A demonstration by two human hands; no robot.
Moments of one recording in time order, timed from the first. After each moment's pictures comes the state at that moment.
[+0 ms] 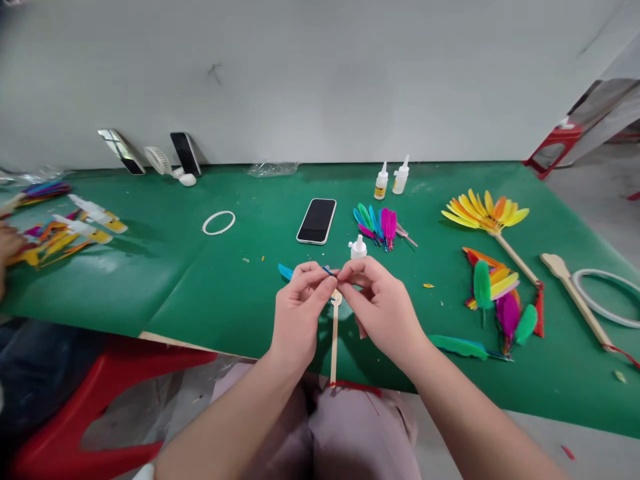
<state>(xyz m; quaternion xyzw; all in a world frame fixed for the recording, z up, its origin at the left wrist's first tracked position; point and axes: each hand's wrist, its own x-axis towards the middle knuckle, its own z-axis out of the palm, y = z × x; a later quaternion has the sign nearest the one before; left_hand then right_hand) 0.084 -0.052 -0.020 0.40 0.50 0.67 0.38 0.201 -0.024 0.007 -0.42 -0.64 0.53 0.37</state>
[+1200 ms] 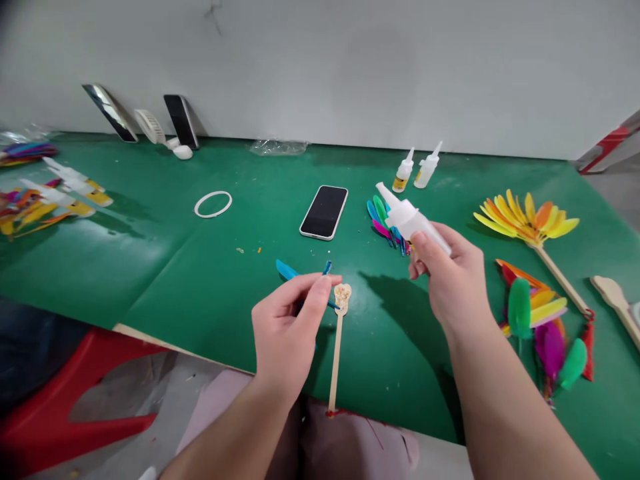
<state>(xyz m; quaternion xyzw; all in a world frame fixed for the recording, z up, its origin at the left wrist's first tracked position) 0.080 -0.052 -0.008 0.39 0.60 0.63 0.29 0.224 0.059 -0.022 -0.43 -0.53 0.48 0.55</state>
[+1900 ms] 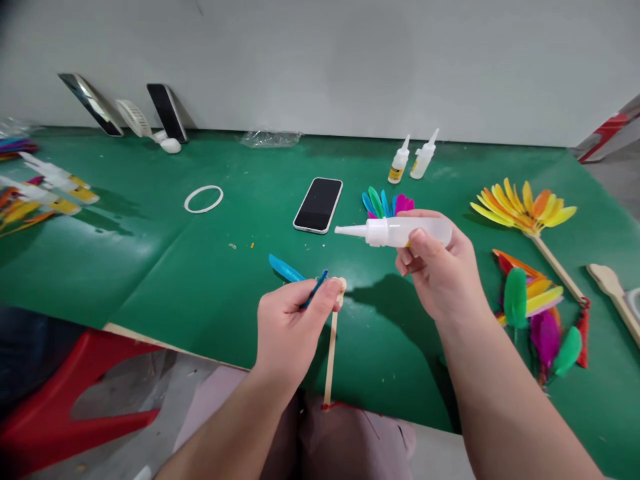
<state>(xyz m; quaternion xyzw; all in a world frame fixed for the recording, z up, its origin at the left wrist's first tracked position) 0.080 -0.052 -0.013 0.48 0.67 0.50 0.26 0.224 0.055 -0.020 -0.33 -0.49 0.60 0.54</state>
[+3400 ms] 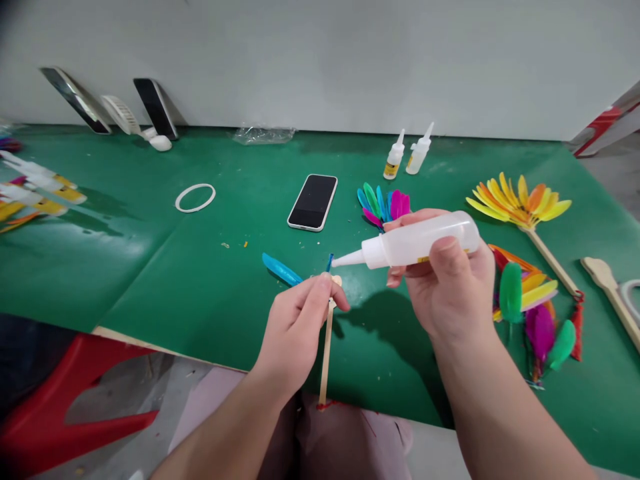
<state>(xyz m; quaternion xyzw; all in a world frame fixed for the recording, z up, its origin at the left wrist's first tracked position) 0.085 -0.052 -0.013 0.45 0.62 0.47 0.44 0.217 0.033 -0.005 -0.31 -0.48 0.55 0.61</state>
